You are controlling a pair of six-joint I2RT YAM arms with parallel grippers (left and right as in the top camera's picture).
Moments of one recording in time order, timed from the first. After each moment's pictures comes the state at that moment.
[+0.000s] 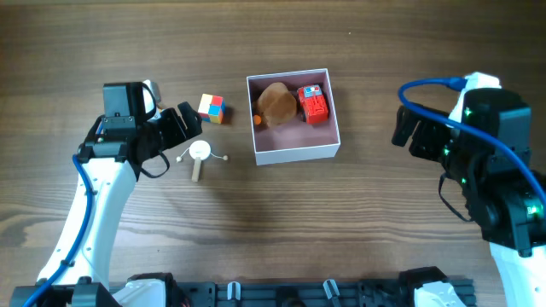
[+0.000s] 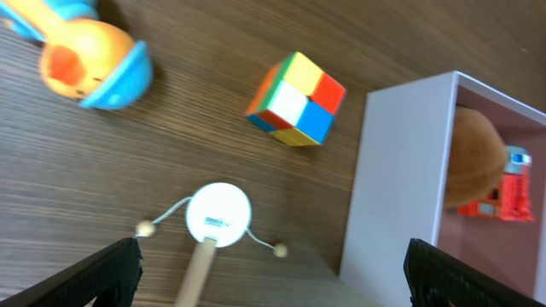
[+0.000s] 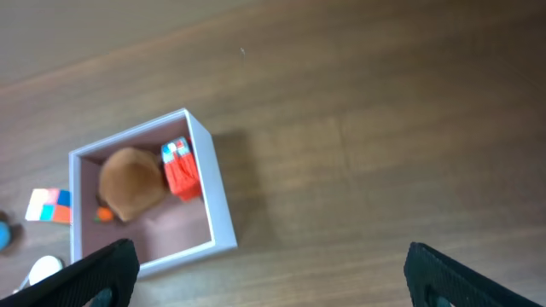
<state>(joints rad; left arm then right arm) 0.02 1.36 0.96 -0.61 0.26 -0.43 0.15 1.04 1.33 -1.09 0.12 0.38</state>
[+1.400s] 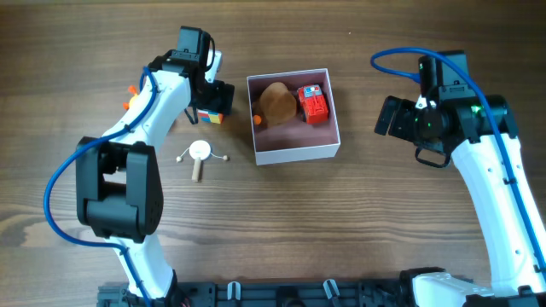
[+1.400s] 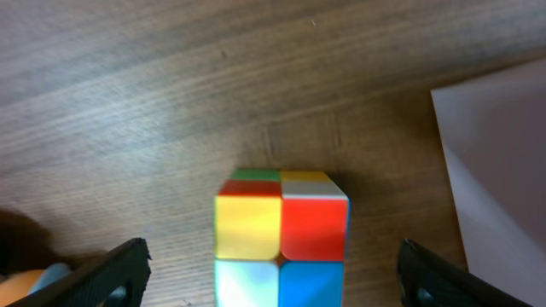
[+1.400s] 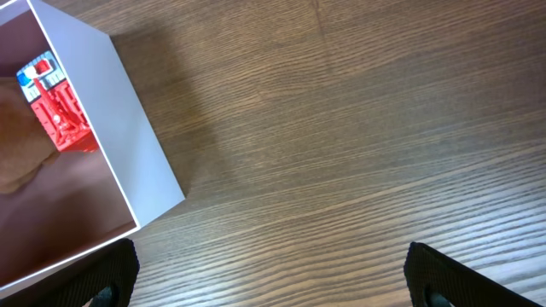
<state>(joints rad) -0.19 2.00 1.49 -0.74 -0.01 0.02 0.11 1.40 1.33 -1.15 0.09 0.42</state>
